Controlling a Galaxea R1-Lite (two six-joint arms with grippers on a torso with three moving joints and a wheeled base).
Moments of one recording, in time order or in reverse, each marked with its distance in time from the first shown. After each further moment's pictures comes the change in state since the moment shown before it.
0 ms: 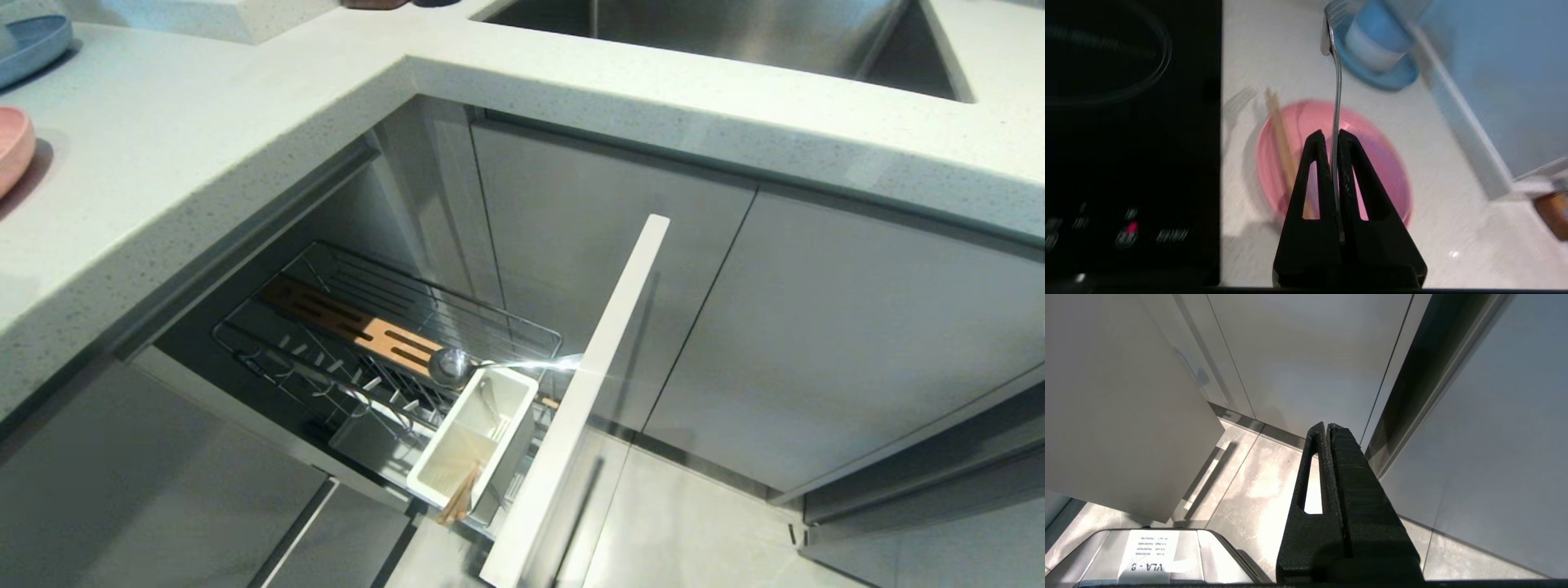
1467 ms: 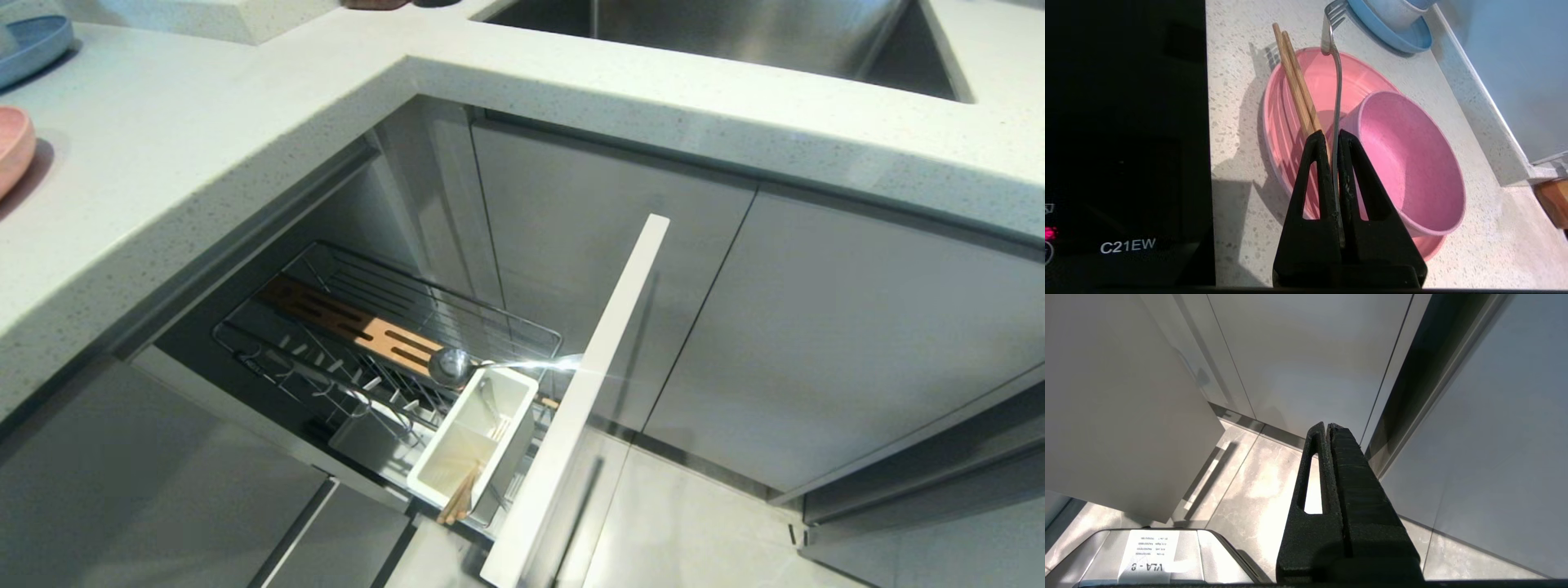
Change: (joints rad) left arm 0.091 -0.013 0.491 -0.452 -0.207 -0.137; right arm 0.000 0.000 0.000 0.000 0.000 0.000
